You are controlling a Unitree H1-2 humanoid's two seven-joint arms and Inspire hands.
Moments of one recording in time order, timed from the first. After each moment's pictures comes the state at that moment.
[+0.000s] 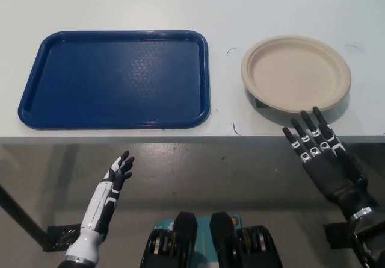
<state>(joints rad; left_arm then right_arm) -0.10 0.12 -0.05 0.26 0.06 -0.36 -0.04 -0.24 -0.06 -0.20 0.04 1.28 0.45 -0.02</state>
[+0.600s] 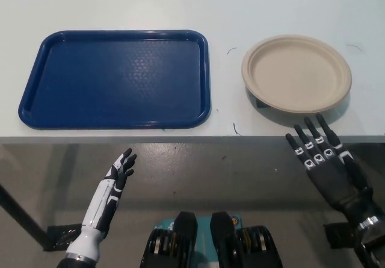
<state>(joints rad) -0.11 0.12 -0.05 0.25 0.07 -0.37 -0.05 -0.18 -0.08 -0.20 -0.03 1.35 0.46 -0.01</state>
